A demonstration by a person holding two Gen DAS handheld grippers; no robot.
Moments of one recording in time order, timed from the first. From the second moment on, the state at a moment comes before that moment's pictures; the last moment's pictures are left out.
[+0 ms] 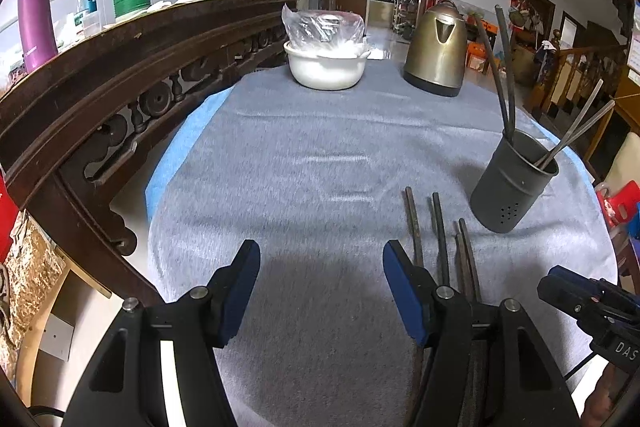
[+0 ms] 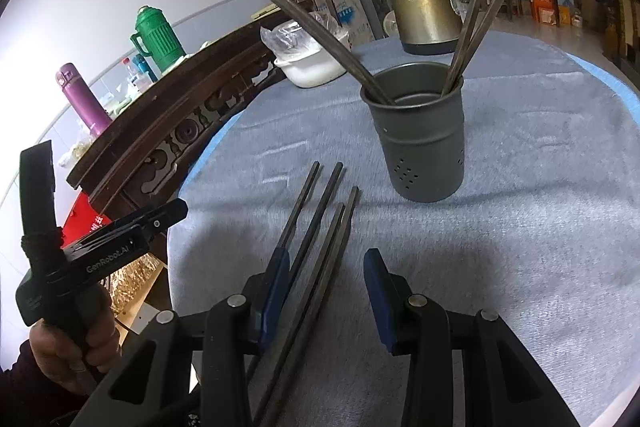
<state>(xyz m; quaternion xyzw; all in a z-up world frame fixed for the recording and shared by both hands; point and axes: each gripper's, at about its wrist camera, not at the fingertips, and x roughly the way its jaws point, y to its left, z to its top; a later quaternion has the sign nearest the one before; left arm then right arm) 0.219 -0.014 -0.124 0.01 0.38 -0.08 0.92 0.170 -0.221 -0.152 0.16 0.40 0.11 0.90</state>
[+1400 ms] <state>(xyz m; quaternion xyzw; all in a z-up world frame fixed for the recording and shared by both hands) 0.252 -0.050 -0.170 0.01 0.51 -0.22 0.83 0.229 -0.193 -0.198 0.12 0.49 0.06 0.86</state>
